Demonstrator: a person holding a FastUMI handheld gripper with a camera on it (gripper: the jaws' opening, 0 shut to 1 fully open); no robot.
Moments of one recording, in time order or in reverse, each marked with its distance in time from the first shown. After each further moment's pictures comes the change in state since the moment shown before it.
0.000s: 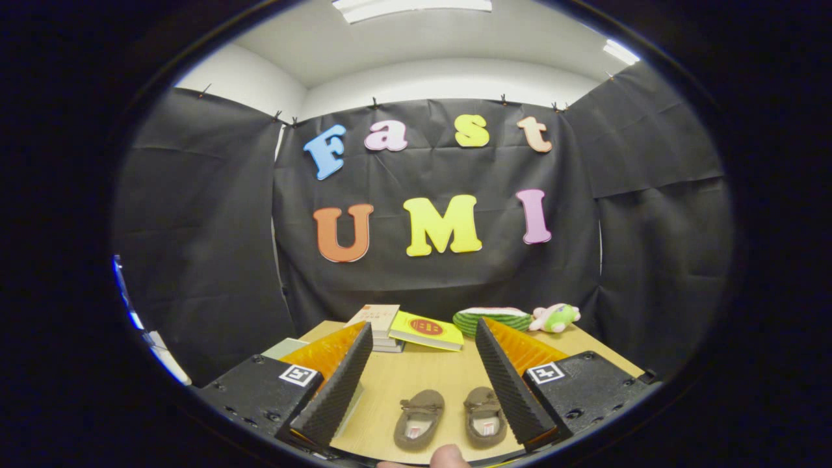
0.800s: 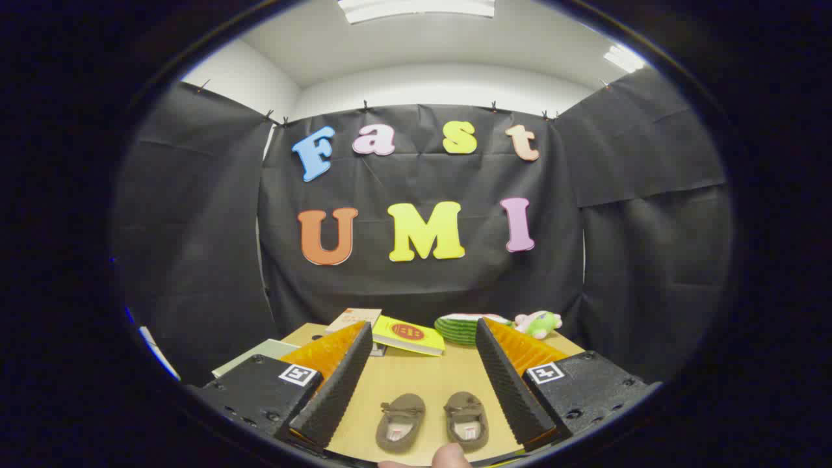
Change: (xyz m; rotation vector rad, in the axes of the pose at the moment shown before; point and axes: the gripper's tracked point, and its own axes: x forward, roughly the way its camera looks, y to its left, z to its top) arm -0.003 -0.021 0.008 -0.012 -0.030 -0.062
